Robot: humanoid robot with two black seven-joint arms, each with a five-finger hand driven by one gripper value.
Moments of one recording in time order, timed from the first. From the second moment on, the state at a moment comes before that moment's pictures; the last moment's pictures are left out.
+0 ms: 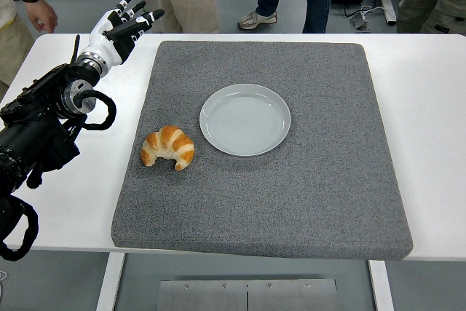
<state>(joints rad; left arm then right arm) -1.07 0.12 -0.59 -0.28 0.07 -0.21 -0.19 -0.15 0.00 0.01 0.13 -0.10 0.02 0.41</state>
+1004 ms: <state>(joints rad) -1.13 0.18 -0.58 -0.34 0.08 -0.22 -0.20 -0.15 0.00 0.01 0.13 -0.10 0.02 0.41</state>
